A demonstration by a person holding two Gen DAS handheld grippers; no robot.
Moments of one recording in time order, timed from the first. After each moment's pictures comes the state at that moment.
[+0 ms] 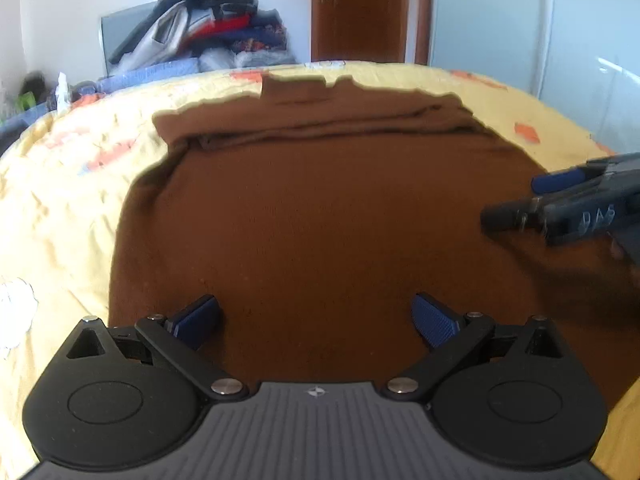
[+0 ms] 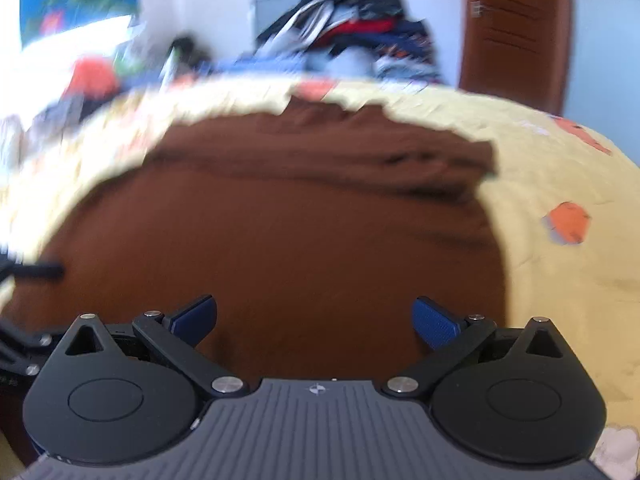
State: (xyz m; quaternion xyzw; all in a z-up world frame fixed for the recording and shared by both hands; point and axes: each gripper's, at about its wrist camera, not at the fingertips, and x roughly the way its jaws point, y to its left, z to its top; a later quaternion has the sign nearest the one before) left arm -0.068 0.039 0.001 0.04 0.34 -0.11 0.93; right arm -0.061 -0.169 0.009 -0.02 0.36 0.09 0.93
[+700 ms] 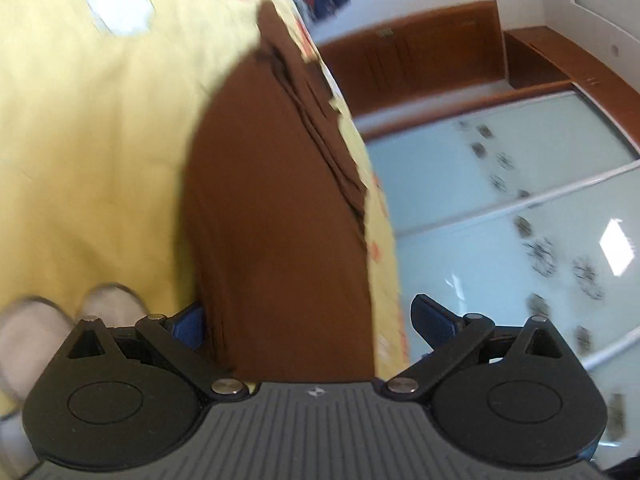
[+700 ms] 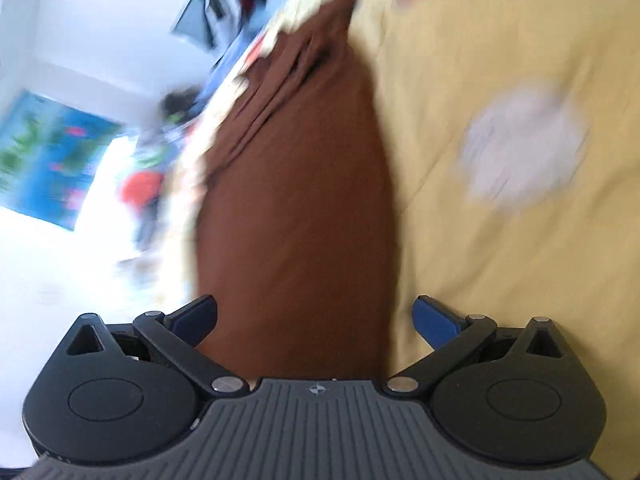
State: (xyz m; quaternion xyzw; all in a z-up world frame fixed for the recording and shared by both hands) left arm -0.143 0.188 -0.018 -0.49 0.38 -0.25 0.74; right arm -0.172 -0.326 -0.003 0.45 0.46 0.19 0.75
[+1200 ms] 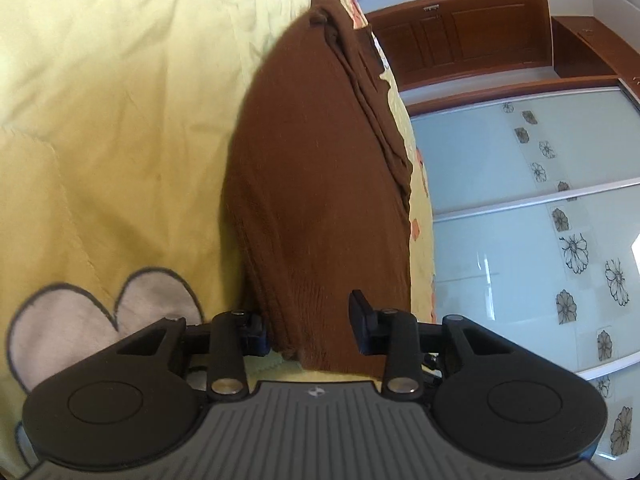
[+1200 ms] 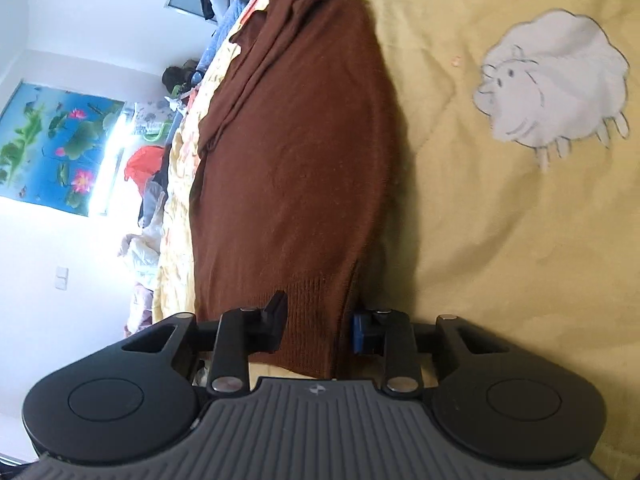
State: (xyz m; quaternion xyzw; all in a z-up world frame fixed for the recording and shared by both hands) left arm -0.133 0.194 -0.027 -0.48 0.45 -0.21 0.72; right arm -0.163 -0.311 -0.018 0.44 0.49 0.19 0.73
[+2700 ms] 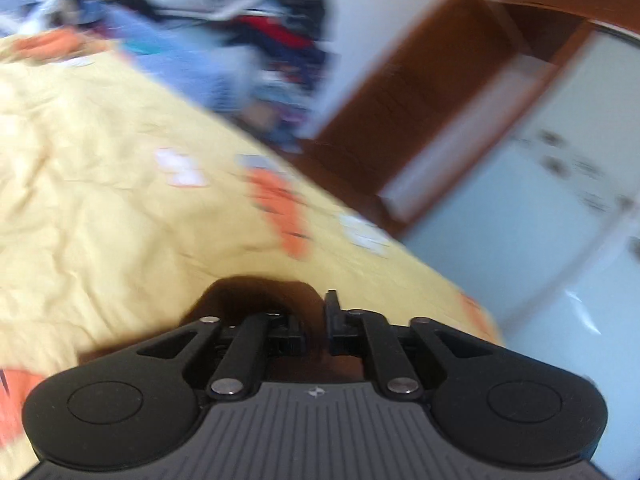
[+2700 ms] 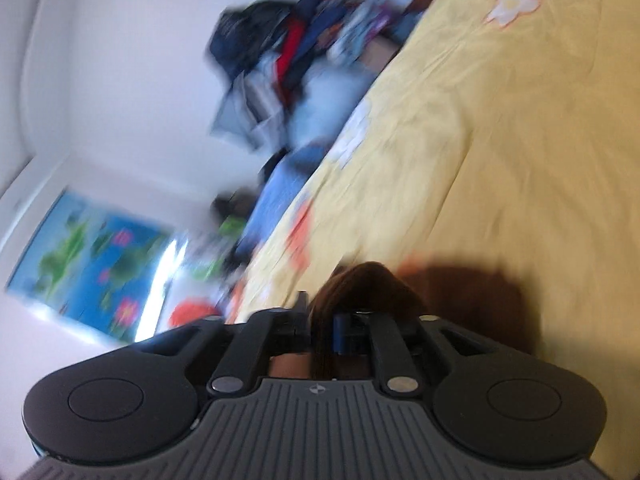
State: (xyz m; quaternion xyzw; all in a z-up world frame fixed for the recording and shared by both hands) left arm 0.279 0.151 0.060 -0.31 0.33 -0.12 0.89; right arm 0.216 -0.390 0.007 0.51 0.30 0.14 0.79
